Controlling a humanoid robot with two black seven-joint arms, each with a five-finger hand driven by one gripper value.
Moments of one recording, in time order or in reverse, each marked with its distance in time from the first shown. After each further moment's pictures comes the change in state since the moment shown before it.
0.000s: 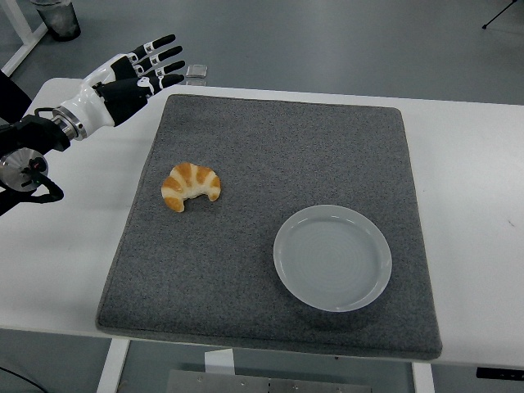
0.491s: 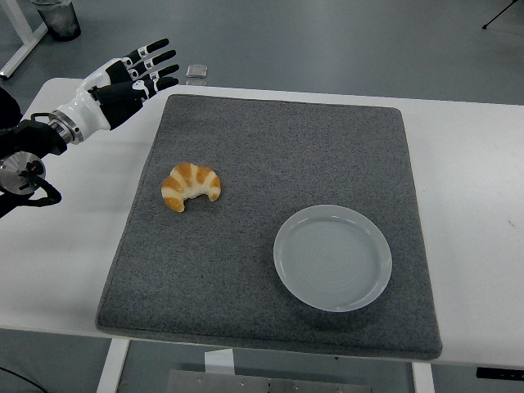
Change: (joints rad) left arm 0.010 -0.011 -0.005 0.023 -0.012 0.002 0.000; right arm 0.000 0.000 0.000 0.000 0.000 0.001 0.000
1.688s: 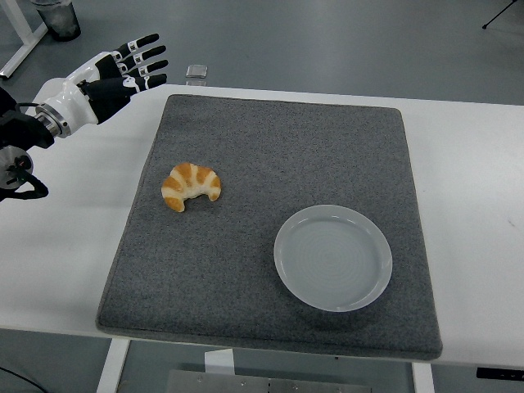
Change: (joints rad) left arm -0.022 0.052 0.010 -0.036 0.116 0.043 0.002; right arm 0.000 0.000 0.000 0.000 0.000 0.000 0.000
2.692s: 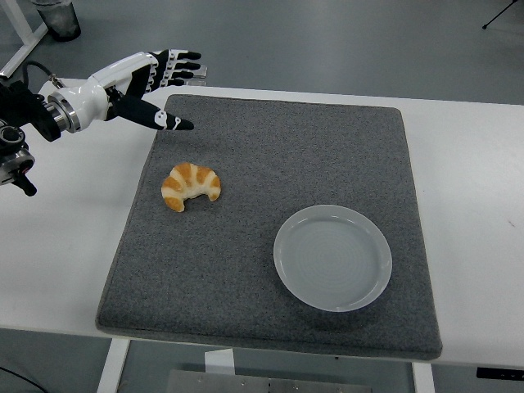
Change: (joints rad) left arm -0.190 0.110 0.239 -0.190 0.586 0.157 0.015; right arm 0.000 0.000 0.000 0.000 0.000 0.000 0.000
